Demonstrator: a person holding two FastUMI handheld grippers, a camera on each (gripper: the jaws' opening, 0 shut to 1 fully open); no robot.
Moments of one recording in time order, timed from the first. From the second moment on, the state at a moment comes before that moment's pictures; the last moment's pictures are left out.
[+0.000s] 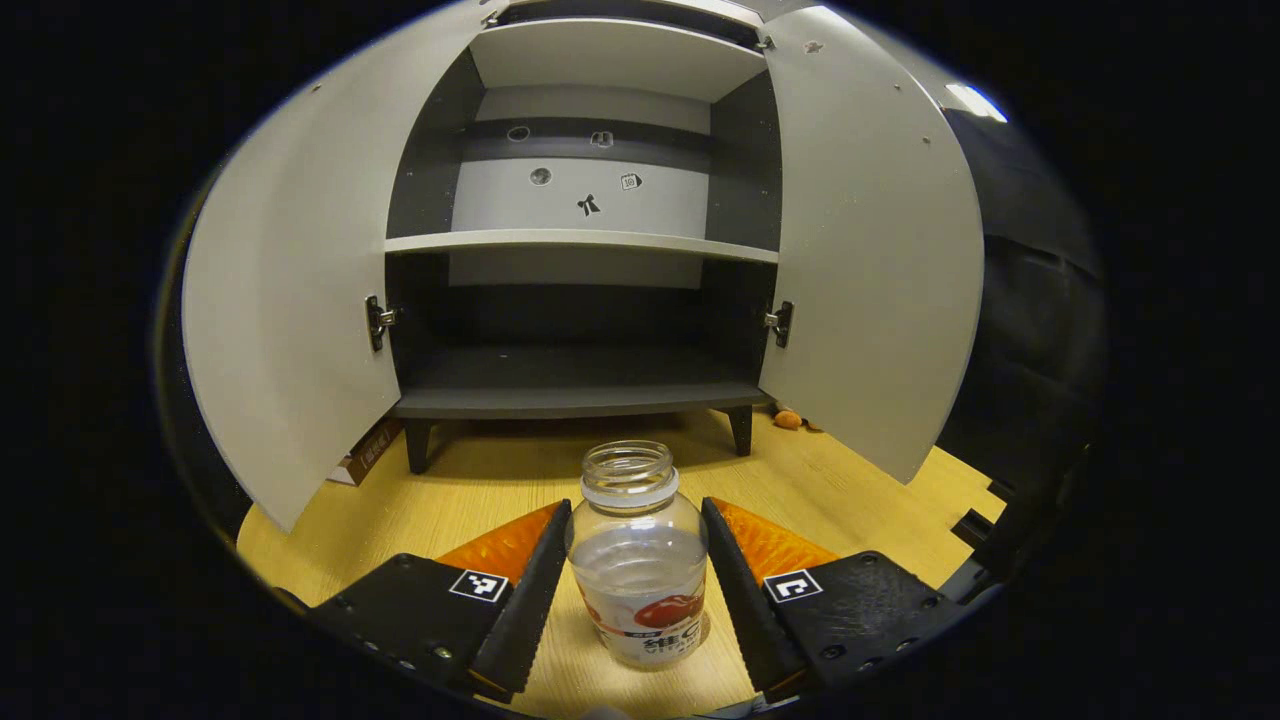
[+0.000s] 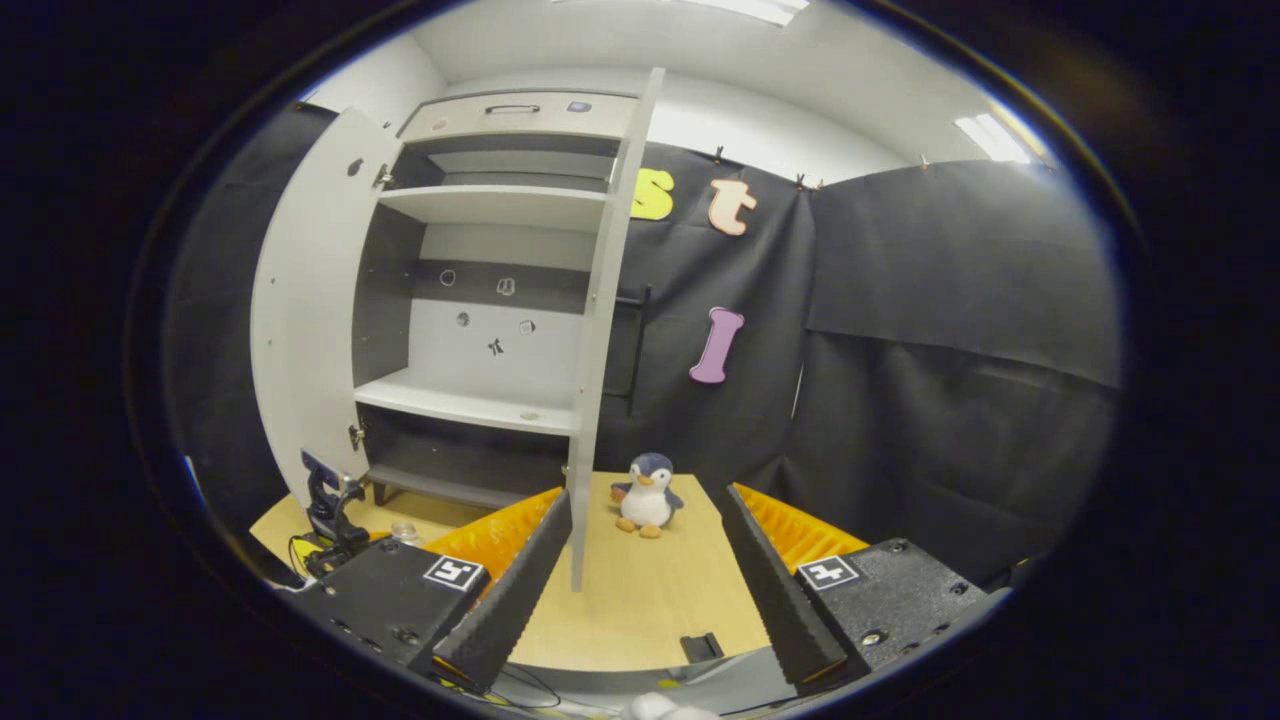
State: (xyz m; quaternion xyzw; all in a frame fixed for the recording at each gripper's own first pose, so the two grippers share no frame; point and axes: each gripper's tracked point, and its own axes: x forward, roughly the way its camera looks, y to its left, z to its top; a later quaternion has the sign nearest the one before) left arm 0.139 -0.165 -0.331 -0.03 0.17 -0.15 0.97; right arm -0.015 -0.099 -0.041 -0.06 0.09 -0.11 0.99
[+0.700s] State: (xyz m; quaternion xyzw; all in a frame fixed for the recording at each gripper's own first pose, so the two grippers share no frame) left arm 0.149 -0.177 -0.341 -0.03 0.14 -0.16 0.98; right arm -0.003 -0.089 -0.044 -0.10 0.11 -0.09 0.98
